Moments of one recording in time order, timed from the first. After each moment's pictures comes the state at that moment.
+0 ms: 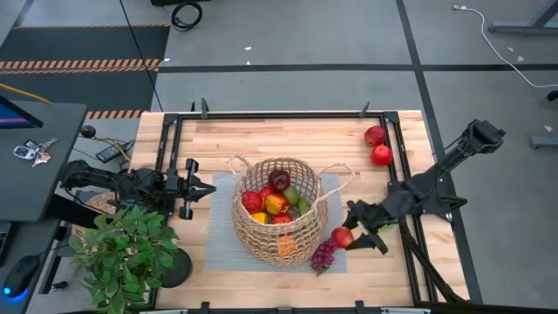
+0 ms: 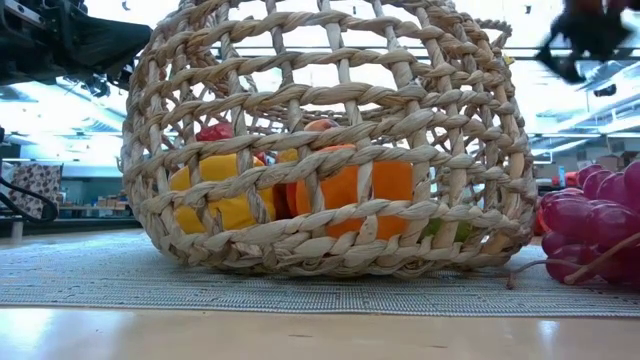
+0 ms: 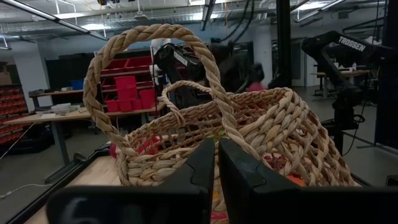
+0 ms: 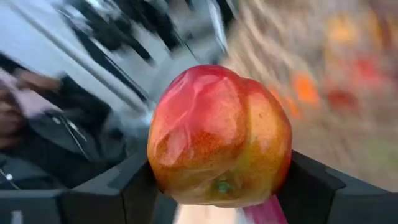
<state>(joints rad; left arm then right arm) -0.21 0.15 0.01 0.34 -0.18 0.12 0.59 0.93 0.42 0.20 0.06 0.63</state>
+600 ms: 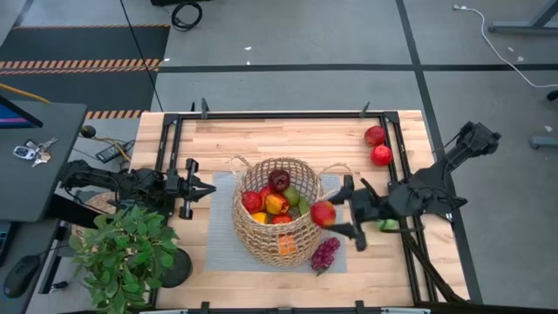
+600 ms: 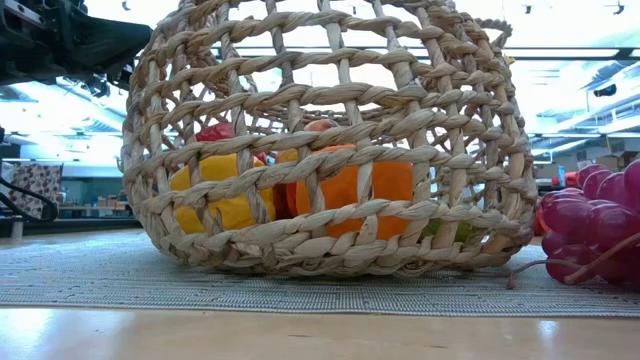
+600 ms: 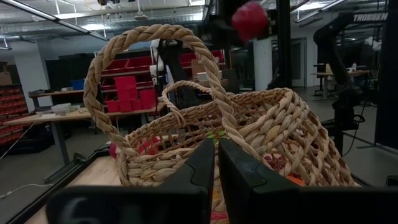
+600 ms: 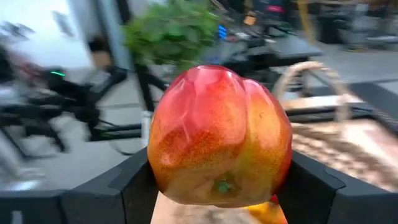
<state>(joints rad) -0.21 0.15 0.01 0.34 -0.18 0.12 0.61 1.14 0.97 0.03 0.53 0.22</state>
